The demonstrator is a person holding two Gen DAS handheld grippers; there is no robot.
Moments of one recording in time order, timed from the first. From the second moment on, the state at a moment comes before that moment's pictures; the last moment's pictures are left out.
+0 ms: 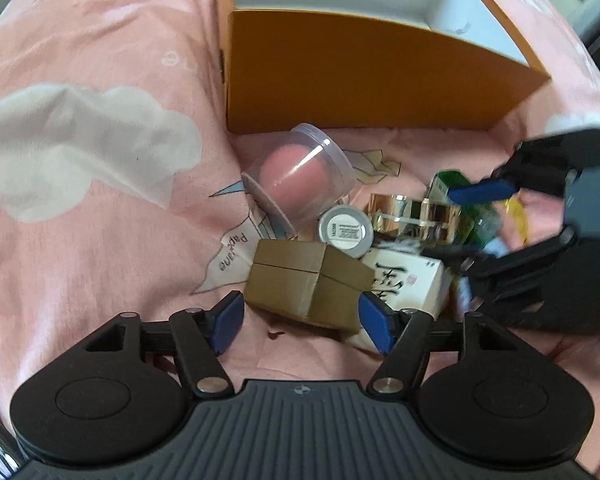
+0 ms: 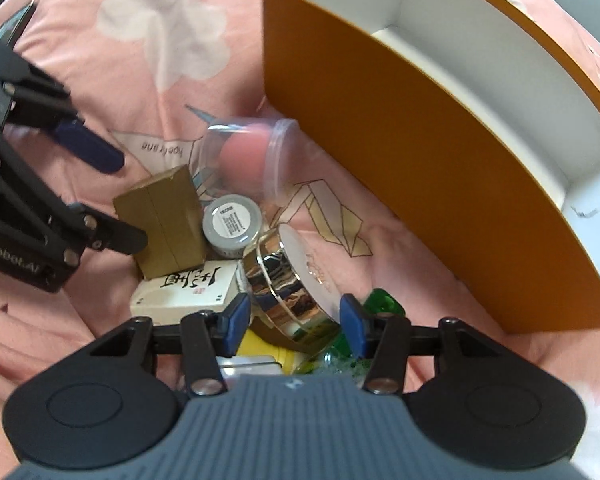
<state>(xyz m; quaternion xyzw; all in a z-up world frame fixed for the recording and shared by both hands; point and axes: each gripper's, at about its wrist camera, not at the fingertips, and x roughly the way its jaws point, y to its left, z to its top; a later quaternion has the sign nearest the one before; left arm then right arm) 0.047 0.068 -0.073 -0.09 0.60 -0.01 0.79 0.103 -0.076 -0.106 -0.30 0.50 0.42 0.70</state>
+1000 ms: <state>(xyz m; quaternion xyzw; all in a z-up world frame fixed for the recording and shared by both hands) 0.079 0.062 -0.092 -0.16 0.59 0.06 0.79 0.127 -0.079 -0.103 -0.23 0.52 0.42 0.71</state>
